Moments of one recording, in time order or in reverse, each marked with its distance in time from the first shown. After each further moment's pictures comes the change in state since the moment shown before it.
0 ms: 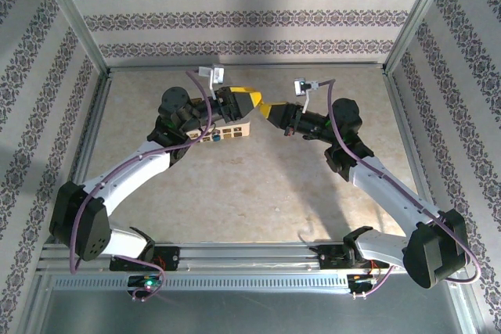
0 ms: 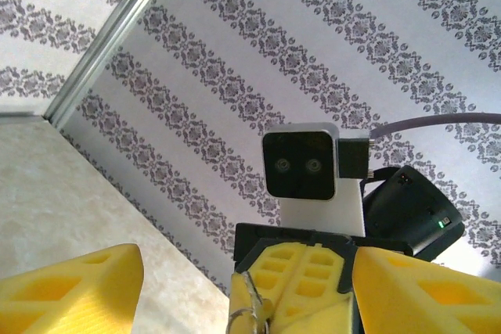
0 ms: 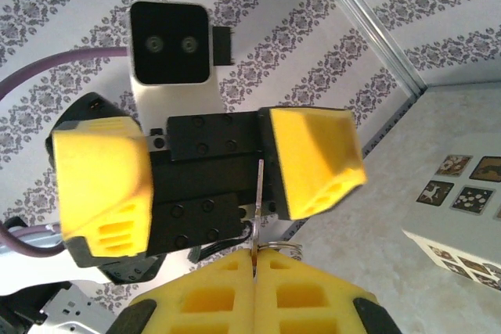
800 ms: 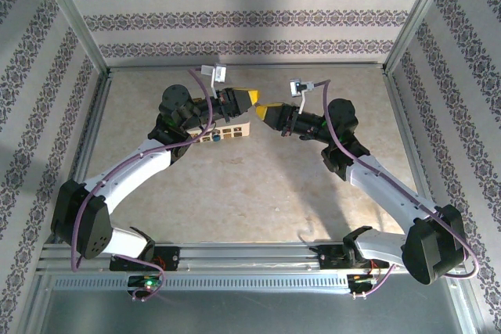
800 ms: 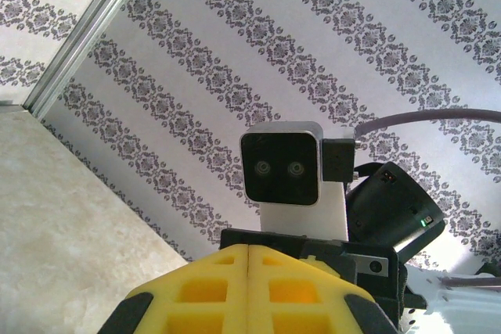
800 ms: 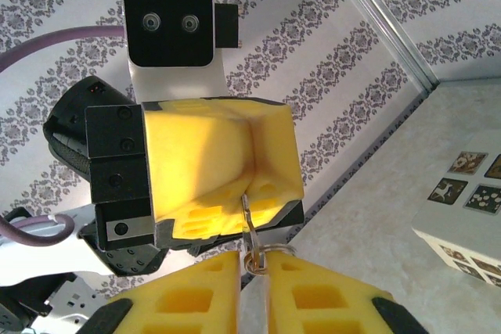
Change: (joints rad) left arm 0.000 0.010 0.021 -0.002 0.040 -0.016; right arm 0.013 0.026 0.000 0.031 -0.004 0.003
